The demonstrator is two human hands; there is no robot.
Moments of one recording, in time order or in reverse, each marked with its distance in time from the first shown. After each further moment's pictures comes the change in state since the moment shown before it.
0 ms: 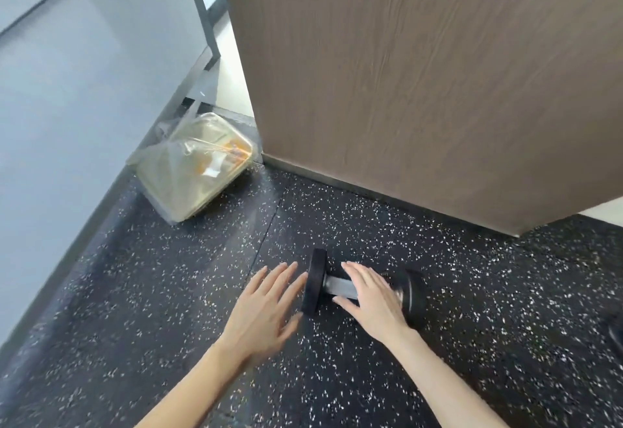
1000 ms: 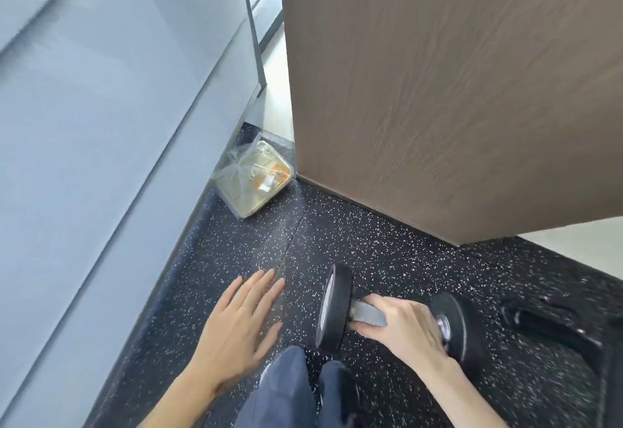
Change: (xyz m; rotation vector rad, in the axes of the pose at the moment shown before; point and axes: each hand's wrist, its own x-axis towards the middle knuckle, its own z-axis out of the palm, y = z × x) left_hand -0.162 0.041 -0.354 -0.143 -0.030 -0.211; right_hand -0.159 -0.172 -0.340 -0.085 -0.016 -0.024
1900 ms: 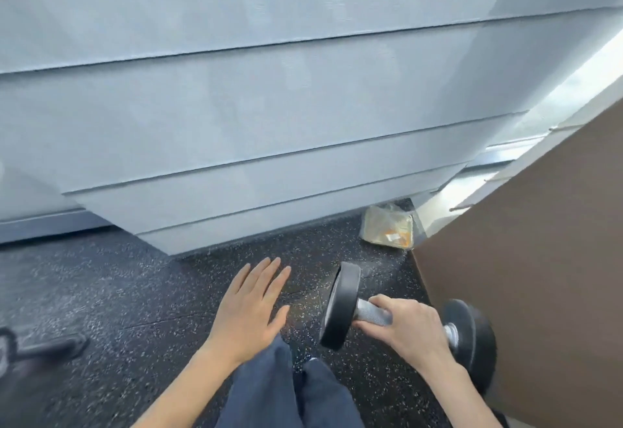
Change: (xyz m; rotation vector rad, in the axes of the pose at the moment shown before) left_hand -0.346 0.198 -0.224 -0.085 0.267 -0.932; right_hand -0.176 -0.241 -0.296 -0.268 -0.267 -0.764
